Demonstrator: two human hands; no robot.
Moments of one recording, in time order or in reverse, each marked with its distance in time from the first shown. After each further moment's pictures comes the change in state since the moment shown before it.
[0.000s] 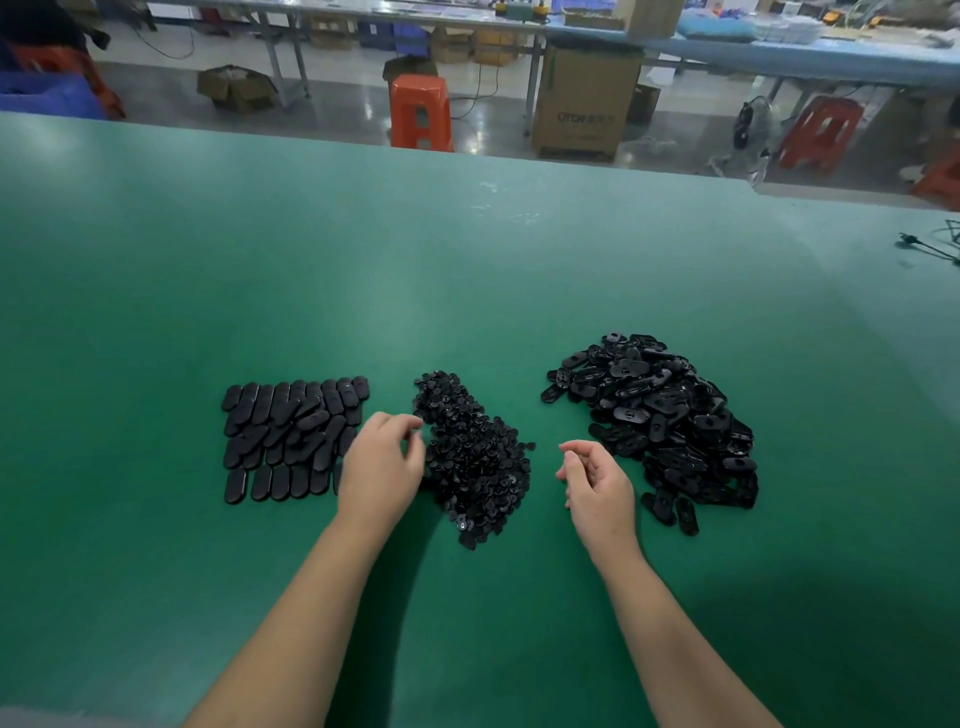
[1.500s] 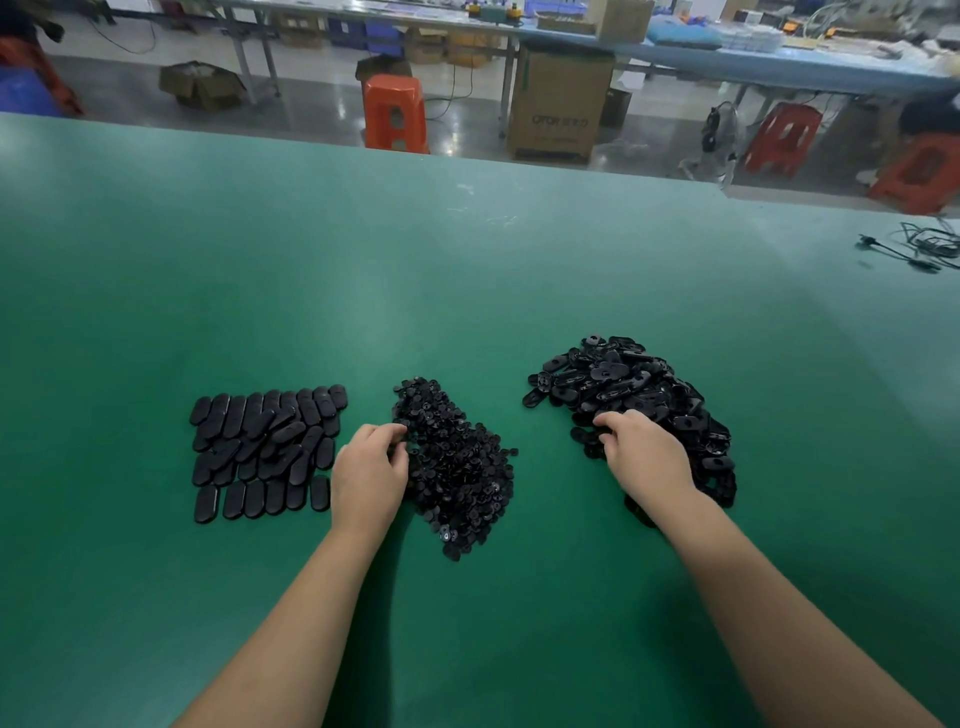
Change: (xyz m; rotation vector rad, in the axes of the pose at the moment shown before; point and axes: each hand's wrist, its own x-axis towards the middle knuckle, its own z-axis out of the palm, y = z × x) left_hand 0.010 -0.018 0.032 0.026 0.007 -0.047; right_hand 0.072 -0.020 -0.068 -1.094 -0.082 -0.188
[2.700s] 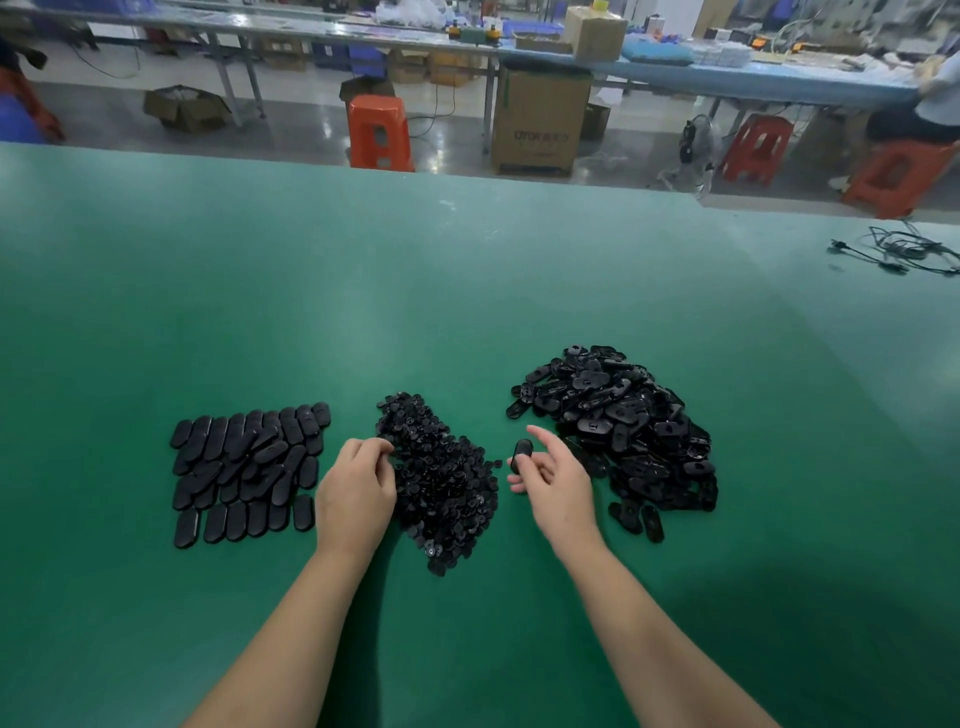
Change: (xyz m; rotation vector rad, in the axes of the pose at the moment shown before) left_hand -0.005 0.006 -0.002 0.057 0.049 0.056; right_hand -0.041 -0.076 0.036 1.173 0.011 0.170
